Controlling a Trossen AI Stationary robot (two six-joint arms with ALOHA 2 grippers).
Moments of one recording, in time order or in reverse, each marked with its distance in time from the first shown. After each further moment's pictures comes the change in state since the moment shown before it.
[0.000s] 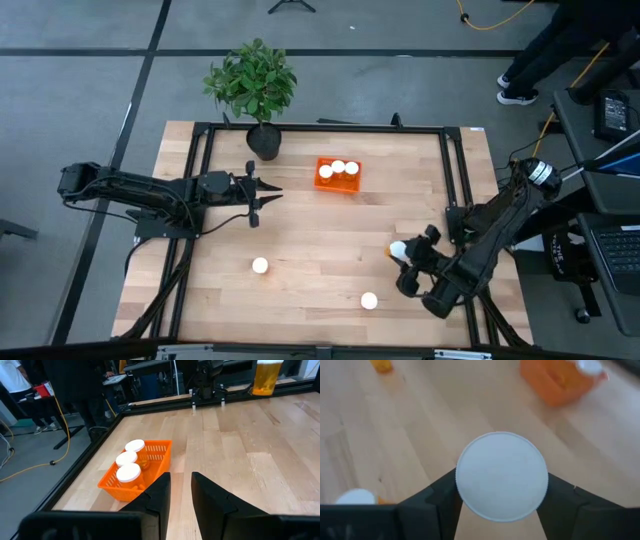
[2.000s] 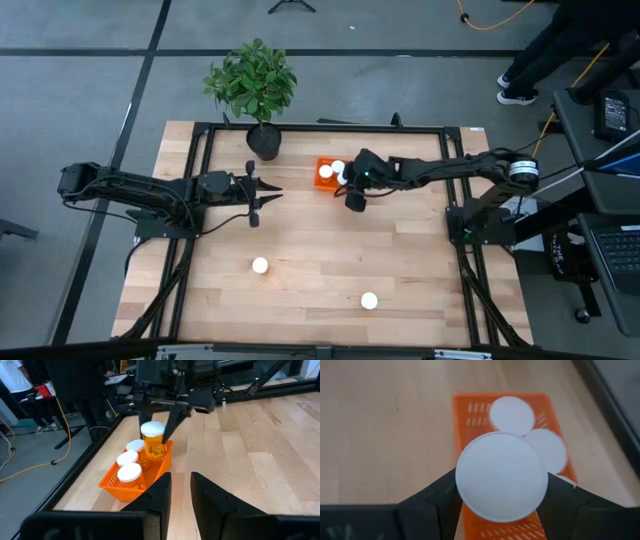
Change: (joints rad) left arm 0.002 0.000 0.000 0.001 -0.003 0.001; right arm -1.100 0.145 -0.094 0.867 -0.703 -1.440
